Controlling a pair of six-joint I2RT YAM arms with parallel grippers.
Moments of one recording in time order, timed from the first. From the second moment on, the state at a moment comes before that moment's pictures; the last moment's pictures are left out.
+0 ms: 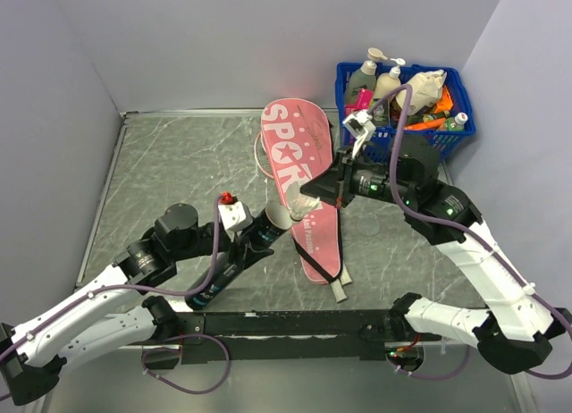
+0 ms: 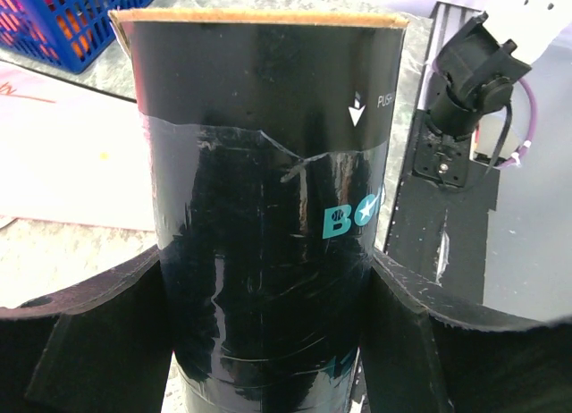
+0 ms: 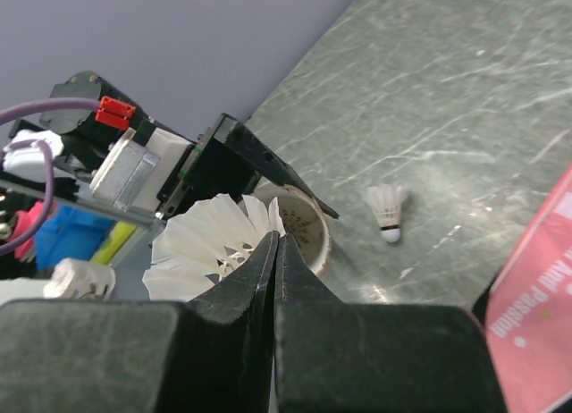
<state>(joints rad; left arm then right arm) -0.85 0.74 0.74 -0.19 0.37 0.03 0.67 1.04 1.42 -0.60 -0.44 0.50</state>
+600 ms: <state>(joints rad) -0.86 0.65 0.73 -0.18 0.44 0.00 0.84 1.11 1.29 -0.41 -0.43 0.59</state>
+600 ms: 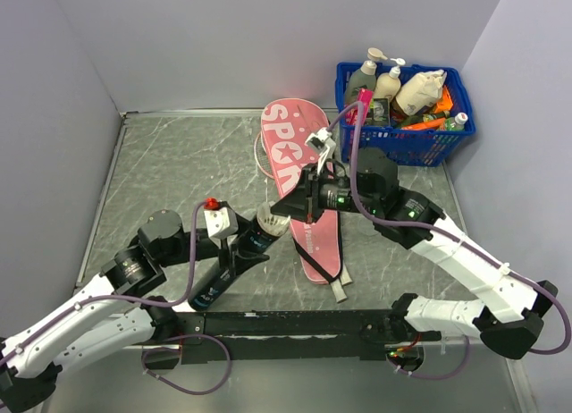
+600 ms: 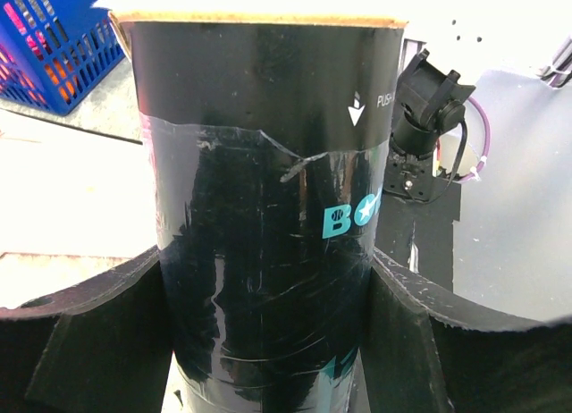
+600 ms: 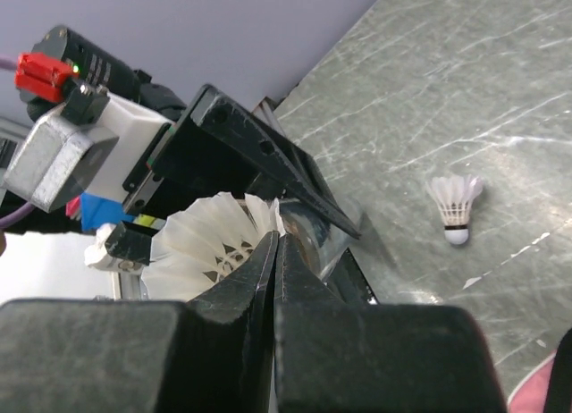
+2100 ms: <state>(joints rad) -0.86 0.45 0.72 -0.15 0.18 0.01 0.94 1.21 1.39 -0.71 0.11 0.50</state>
